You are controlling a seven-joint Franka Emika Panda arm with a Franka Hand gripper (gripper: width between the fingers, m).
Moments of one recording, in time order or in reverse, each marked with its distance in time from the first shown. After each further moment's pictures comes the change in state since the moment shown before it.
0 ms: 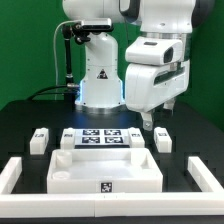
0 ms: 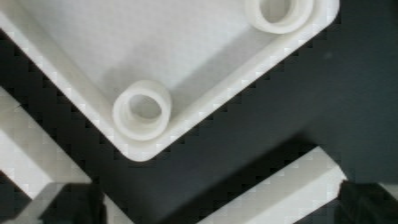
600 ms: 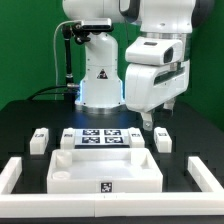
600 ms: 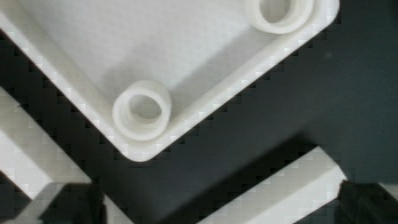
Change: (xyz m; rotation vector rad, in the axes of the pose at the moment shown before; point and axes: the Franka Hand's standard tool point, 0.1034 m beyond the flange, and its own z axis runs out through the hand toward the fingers) arm 0.000 0.000 0.000 0.000 0.000 0.000
